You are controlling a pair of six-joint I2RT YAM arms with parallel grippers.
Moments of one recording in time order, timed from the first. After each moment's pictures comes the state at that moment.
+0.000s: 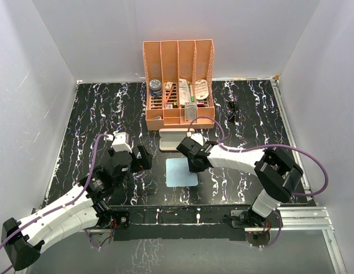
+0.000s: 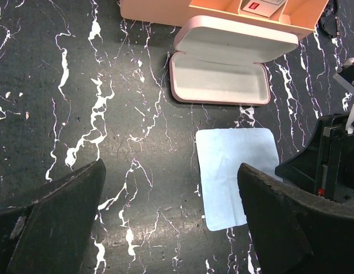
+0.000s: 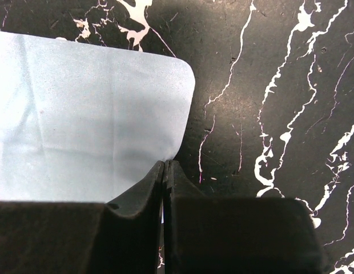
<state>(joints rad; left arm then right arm) -0.84 0.68 0.49 -0.33 -0.48 -0.67 0.89 1.62 0.96 -0.58 0.27 0.71</state>
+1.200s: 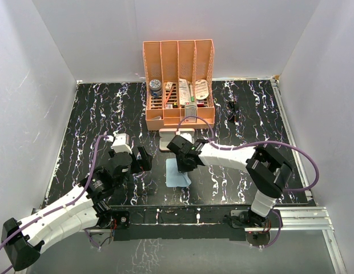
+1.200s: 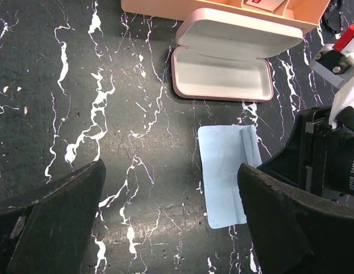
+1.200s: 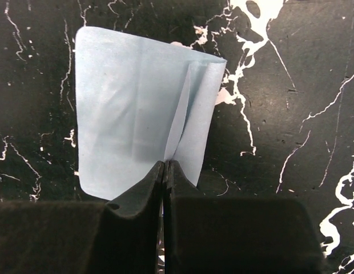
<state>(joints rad) -0.84 0.68 0.47 -0.33 -0.47 -0.67 0.94 1.71 1.08 -0.56 0.15 0.74</state>
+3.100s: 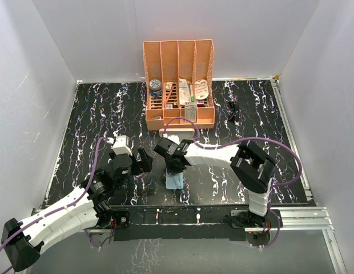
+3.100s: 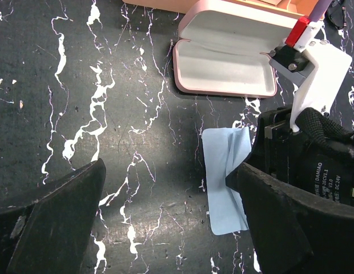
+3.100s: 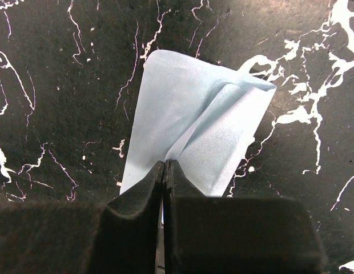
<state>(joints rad) -0.84 0.67 0.43 -0.30 -0.47 -0.68 1.02 1.86 1.26 -0.61 0.15 0.76</state>
